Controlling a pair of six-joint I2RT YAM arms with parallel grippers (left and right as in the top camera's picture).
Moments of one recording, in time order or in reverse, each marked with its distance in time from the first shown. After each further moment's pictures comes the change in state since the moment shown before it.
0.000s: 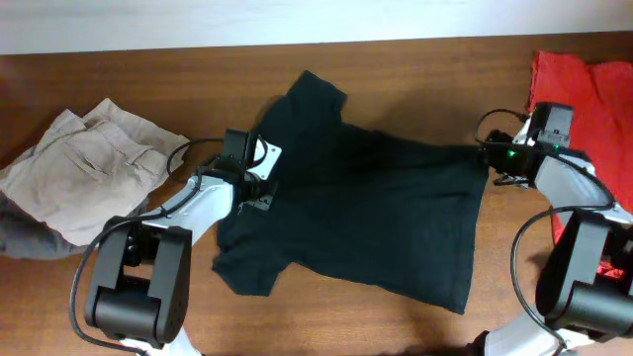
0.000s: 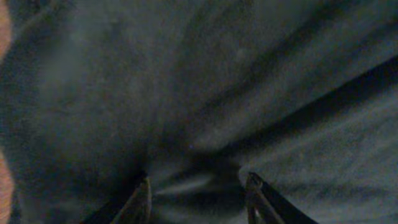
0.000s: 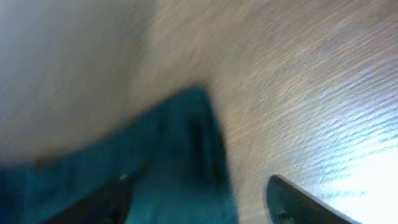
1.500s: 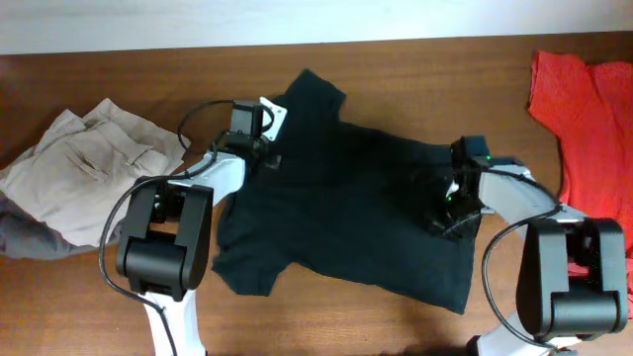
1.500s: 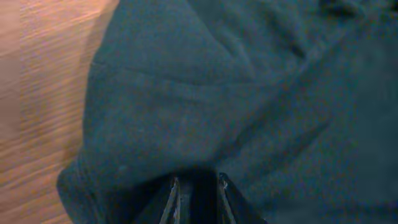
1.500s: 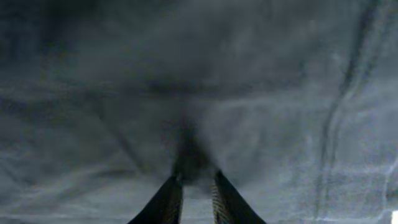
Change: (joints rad) left arm 0.012 0.263 0.208 0.346 -0.066 -0.012; right arm 0.303 -0.039 -0.167 -0.370 0.014 0.189
